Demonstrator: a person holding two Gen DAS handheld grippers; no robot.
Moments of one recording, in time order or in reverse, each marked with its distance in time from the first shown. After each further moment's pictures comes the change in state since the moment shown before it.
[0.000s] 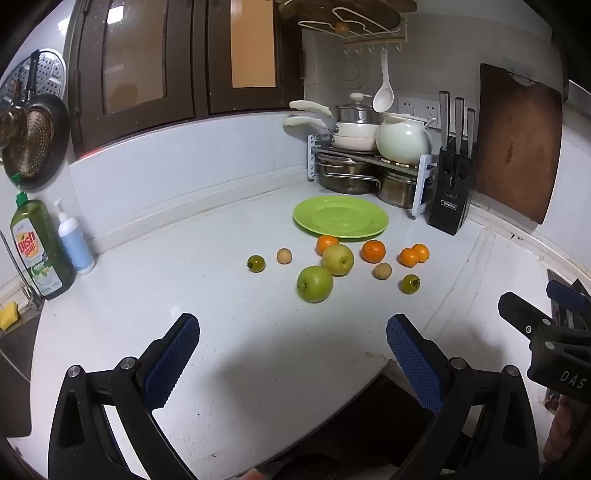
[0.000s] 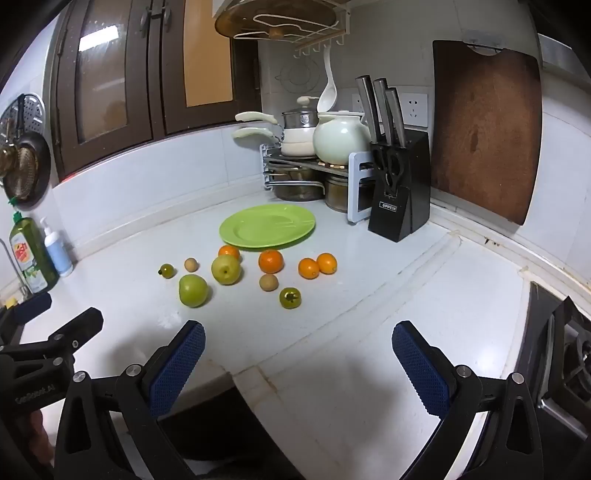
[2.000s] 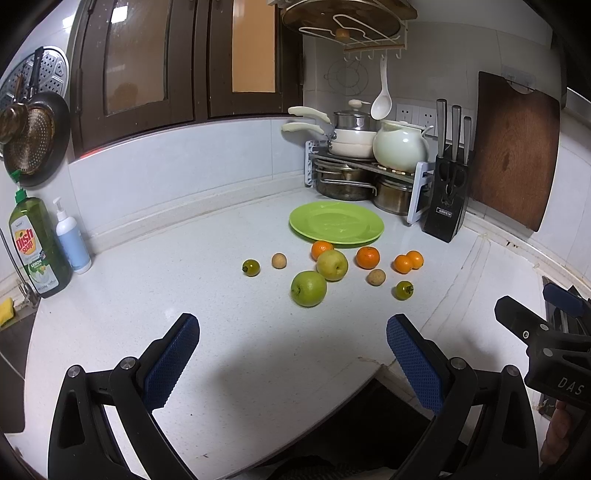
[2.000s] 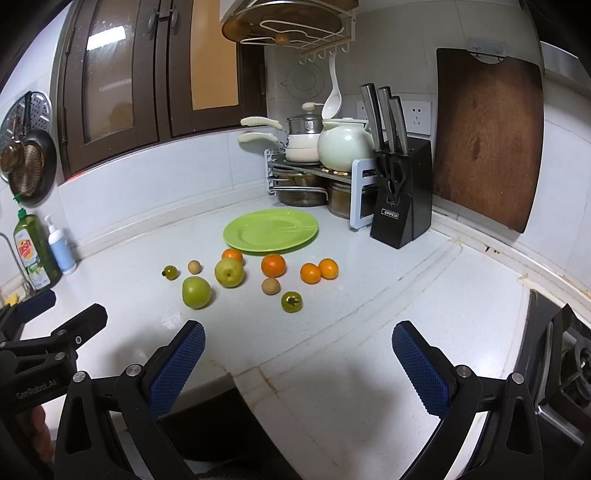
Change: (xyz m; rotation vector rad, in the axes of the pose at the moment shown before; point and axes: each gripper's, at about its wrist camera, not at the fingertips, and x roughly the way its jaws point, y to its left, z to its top) left arm -0.005 0.003 0.004 -0.029 -0.024 -0.017; right arm -0.006 0.002 0.000 -0.013 -0.008 0.003
